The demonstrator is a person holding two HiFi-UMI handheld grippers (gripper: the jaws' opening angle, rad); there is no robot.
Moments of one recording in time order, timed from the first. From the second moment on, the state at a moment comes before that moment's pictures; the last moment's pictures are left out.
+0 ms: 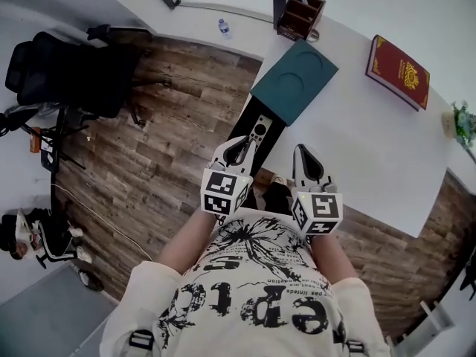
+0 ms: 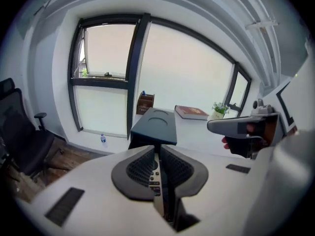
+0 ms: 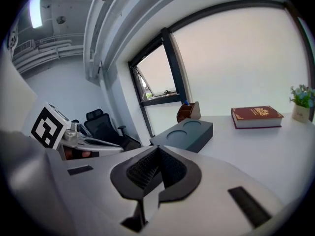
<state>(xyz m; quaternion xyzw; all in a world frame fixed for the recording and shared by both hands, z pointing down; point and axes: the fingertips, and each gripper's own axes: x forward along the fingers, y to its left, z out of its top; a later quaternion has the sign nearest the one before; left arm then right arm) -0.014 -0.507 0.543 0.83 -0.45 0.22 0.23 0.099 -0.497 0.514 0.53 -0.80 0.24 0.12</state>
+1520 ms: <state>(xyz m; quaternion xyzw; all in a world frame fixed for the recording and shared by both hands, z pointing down) 0.002 -0.540 0.600 0.81 -0.37 0.34 0.31 0.099 -0.523 0.523 0.55 -0.78 0.26 0.13</state>
